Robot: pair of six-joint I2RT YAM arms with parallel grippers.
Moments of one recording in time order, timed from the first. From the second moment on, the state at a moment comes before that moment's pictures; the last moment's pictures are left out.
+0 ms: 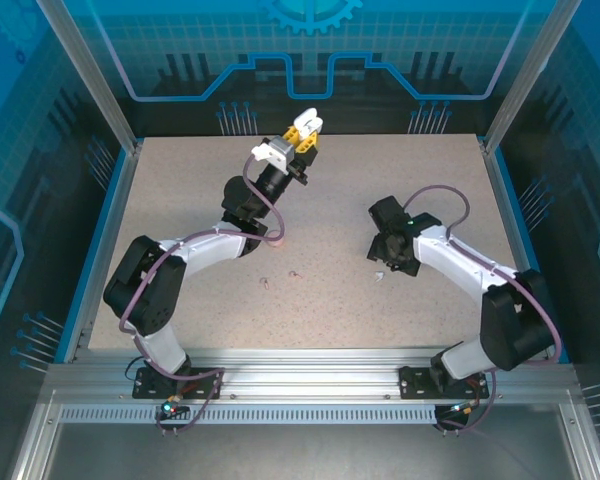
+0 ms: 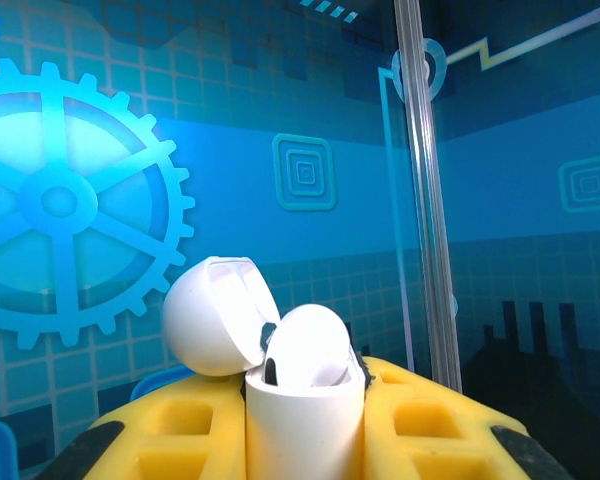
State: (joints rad) left arm -0.52 1.74 1.08 1.18 0.11 0.04; right arm 0.43 1.48 1.01 -0.86 0.22 0.85
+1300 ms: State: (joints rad) left arm -0.52 1.74 1.08 1.18 0.11 0.04; right arm 0.45 1.75 1.04 -0.81 0.18 0.86
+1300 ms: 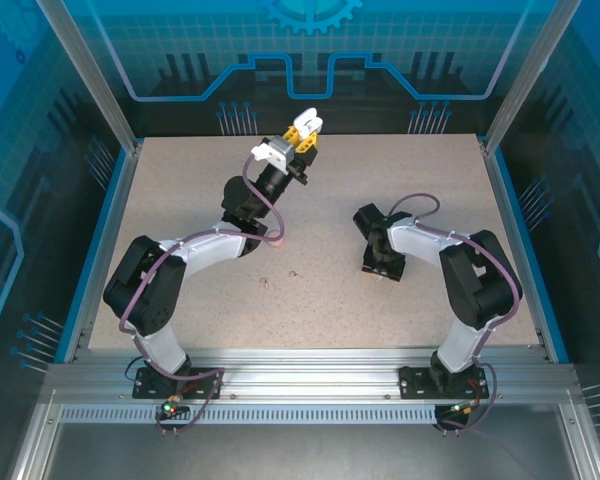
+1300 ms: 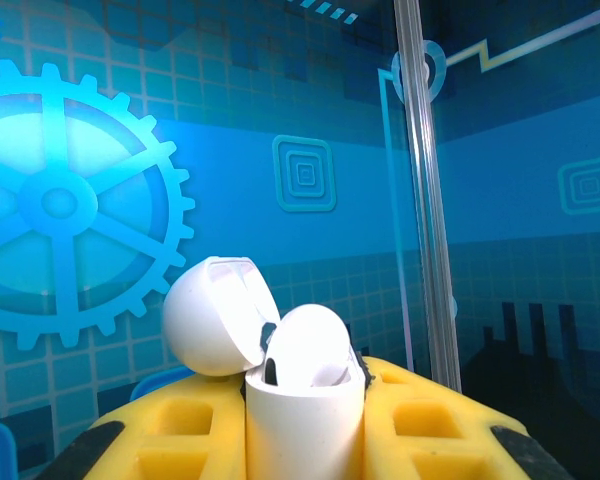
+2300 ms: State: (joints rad) left arm -0.52 1.74 1.08 1.18 0.11 0.04; right arm 0.45 1.73 1.00 -0.76 0.15 0.86
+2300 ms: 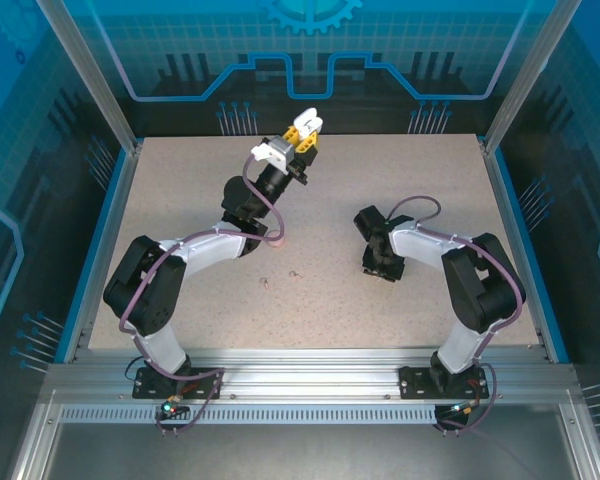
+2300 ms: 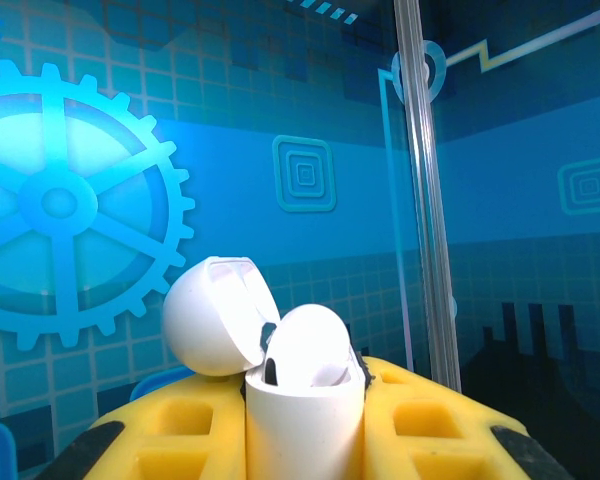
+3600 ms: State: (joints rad) left arm -0.52 1.74 1.08 1.18 0.11 0.04; right arm 0.44 1.46 0.85 -0.45 0.15 0.54
